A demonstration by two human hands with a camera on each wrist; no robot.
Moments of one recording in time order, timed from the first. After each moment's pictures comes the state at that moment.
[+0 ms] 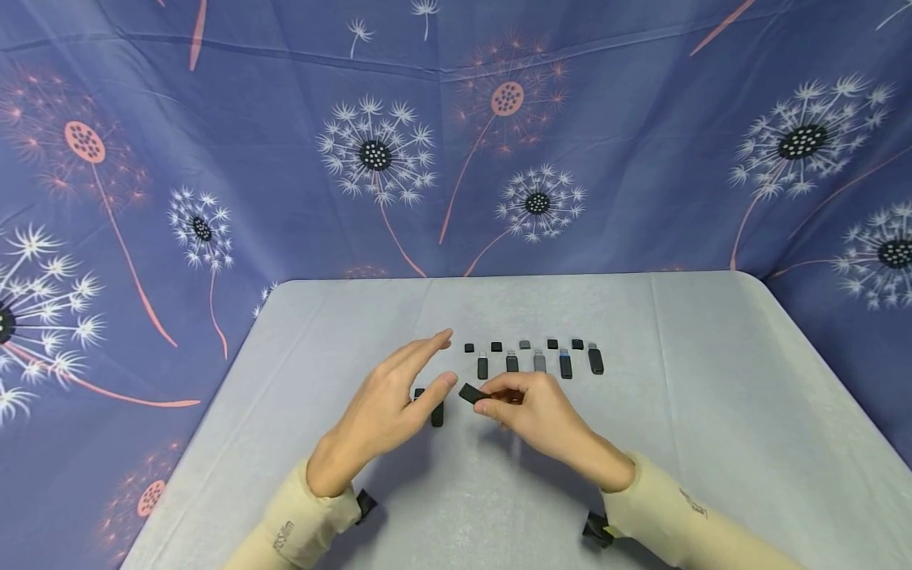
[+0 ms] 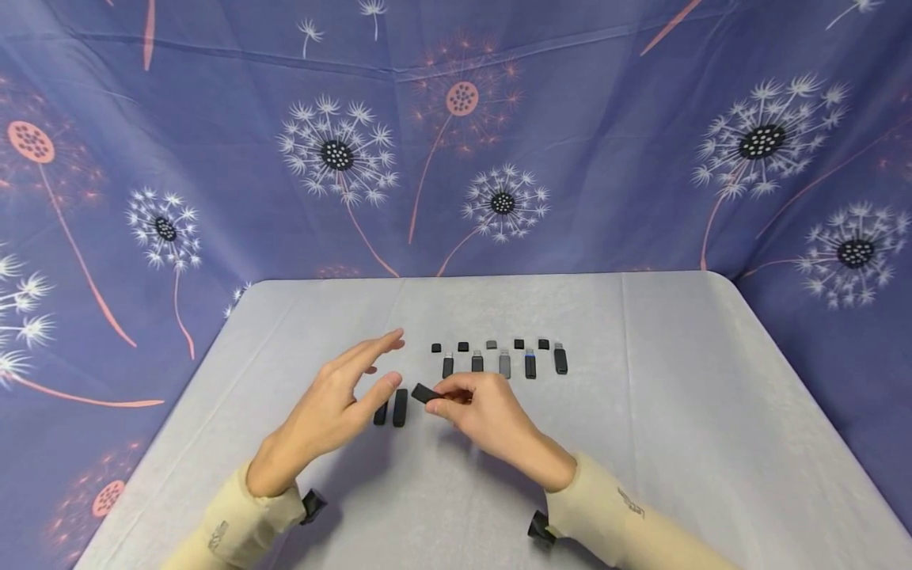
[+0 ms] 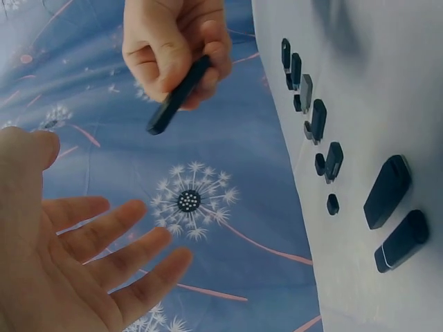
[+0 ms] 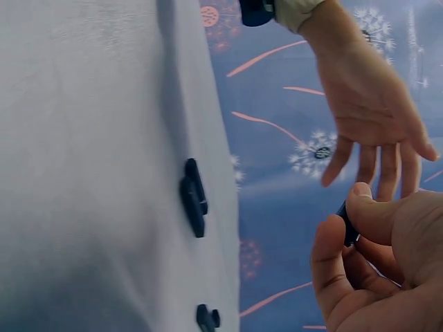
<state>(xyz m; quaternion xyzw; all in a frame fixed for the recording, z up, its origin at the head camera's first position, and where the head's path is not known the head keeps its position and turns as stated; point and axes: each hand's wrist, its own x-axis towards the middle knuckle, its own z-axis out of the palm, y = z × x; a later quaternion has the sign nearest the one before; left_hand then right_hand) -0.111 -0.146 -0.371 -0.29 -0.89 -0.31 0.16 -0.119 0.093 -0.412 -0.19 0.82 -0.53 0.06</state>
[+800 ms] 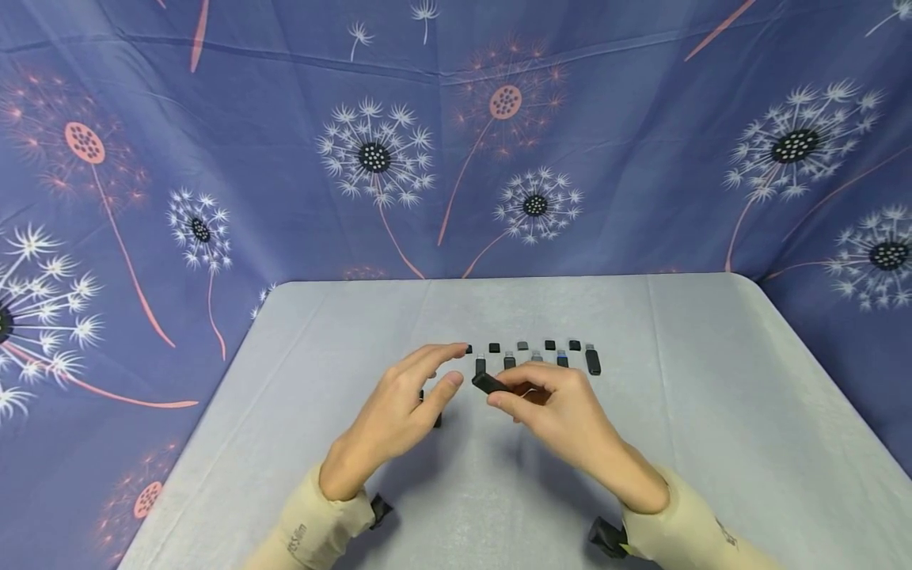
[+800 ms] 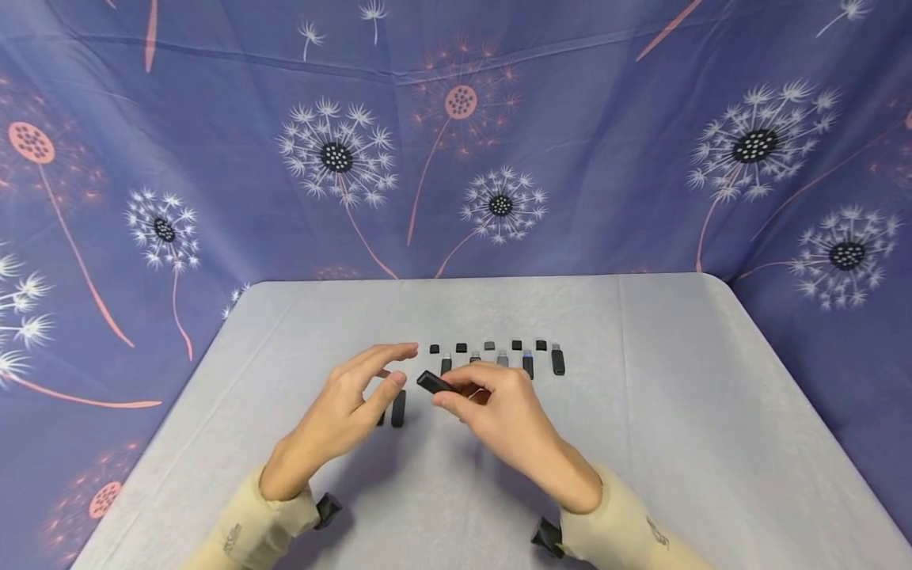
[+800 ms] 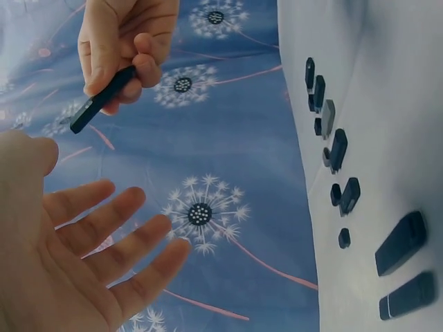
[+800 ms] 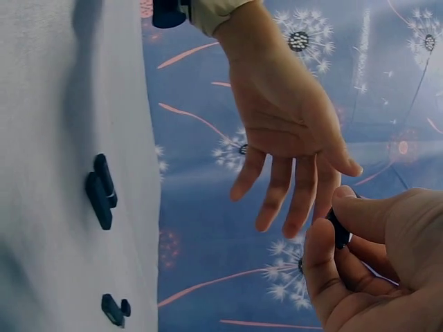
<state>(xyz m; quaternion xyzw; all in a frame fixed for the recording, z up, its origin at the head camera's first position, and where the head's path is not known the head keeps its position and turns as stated) -0.108 -0.132 -0.373 -0.30 -0.87 -0.37 0.13 -0.093 0.106 -0.369 -0.20 0.81 -0.55 -0.05</state>
